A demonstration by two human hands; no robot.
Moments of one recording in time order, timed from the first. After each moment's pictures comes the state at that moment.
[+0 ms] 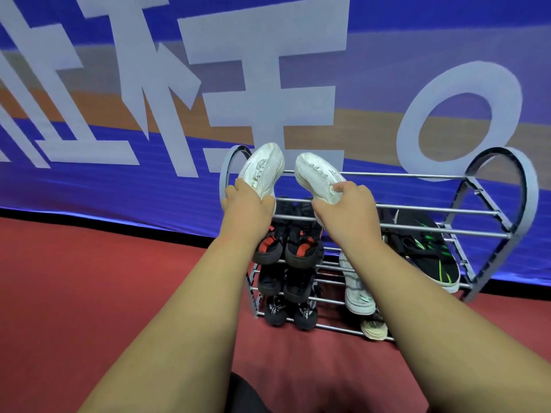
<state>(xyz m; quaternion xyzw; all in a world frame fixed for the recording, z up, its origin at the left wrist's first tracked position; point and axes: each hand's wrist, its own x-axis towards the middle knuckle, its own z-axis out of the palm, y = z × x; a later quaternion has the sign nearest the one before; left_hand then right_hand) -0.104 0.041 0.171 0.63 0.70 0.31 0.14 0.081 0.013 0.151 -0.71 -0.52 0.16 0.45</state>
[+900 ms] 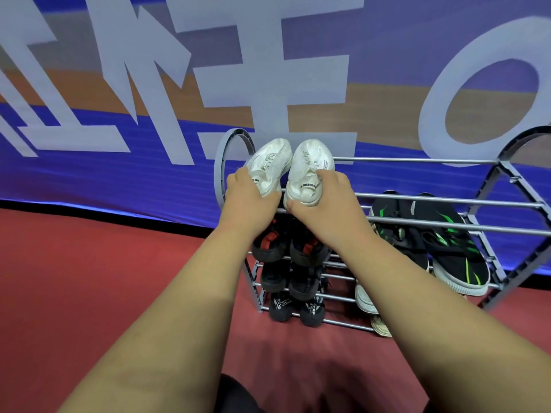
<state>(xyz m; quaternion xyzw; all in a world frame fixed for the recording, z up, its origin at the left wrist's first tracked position) -0.116 0.092 0.137 0.65 0.65 0.35 0.16 0.052 0.048 0.131 -0.64 -0.61 0.19 0.43</state>
